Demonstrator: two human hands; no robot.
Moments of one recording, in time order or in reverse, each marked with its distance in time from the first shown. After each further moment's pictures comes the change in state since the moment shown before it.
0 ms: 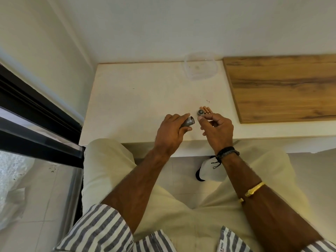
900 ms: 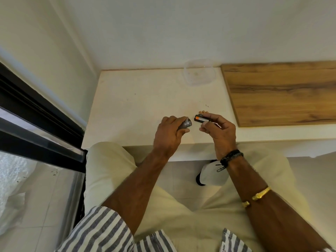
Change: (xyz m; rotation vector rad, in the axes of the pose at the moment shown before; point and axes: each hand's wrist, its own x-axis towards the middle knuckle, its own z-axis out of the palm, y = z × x) left_hand 0.000 -0.004 -0.005 0.020 0.039 -0.012; right_hand -0.003 -0.011 -0.014 0.451 -0.126 0.143
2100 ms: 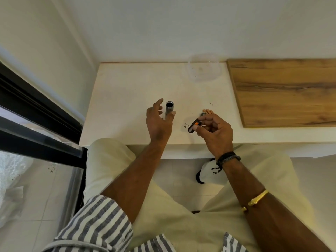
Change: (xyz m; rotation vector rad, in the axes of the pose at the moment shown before) left_hand 0.034 -0.026 0.004 -0.449 0.434 -0.466; right_hand -0.001 0.005 0.017 -0.396 -0.033 -0.086
